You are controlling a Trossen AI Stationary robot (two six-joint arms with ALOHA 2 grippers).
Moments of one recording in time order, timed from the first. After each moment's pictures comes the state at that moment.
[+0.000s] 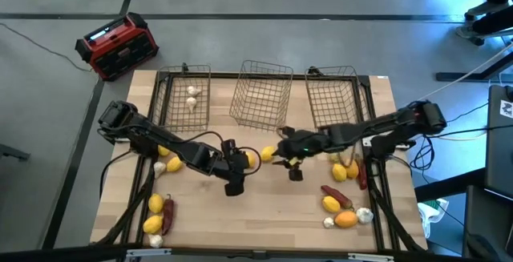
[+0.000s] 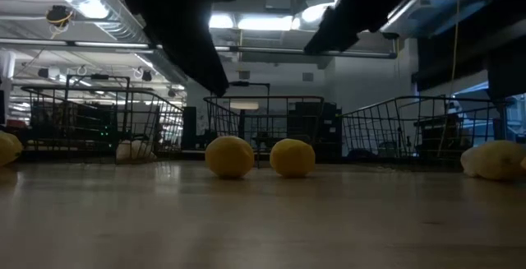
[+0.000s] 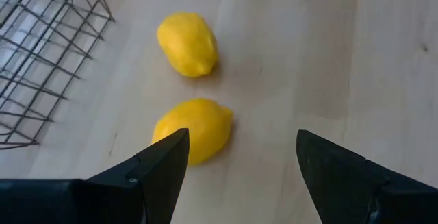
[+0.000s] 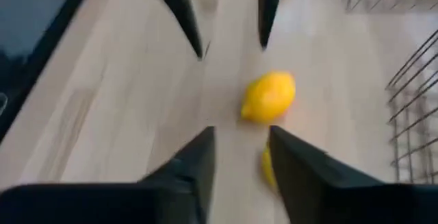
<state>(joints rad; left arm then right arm) -0.34 1.67 1.10 -0.46 -0.41 -0.44 0.16 1.49 1.03 -0.26 -0.01 0.04</state>
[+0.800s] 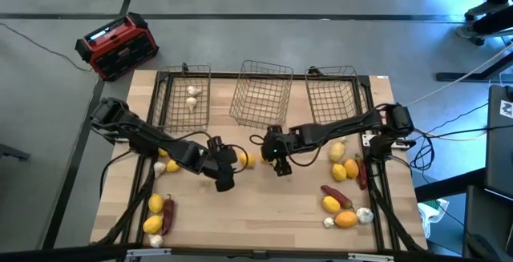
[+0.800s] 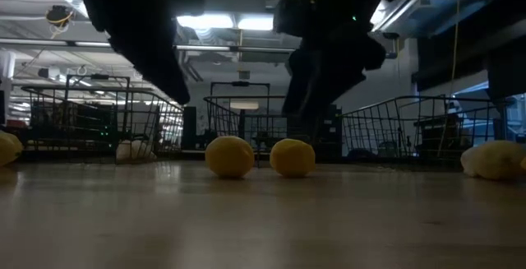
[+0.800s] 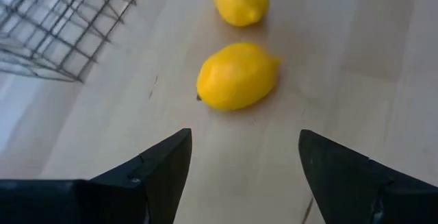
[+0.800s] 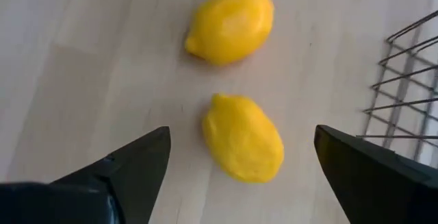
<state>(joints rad) -0.37 1.56 0.96 -0.51 -0.47 -0.60 0.11 1.80 1.26 -0.50 0.08 -0.20</state>
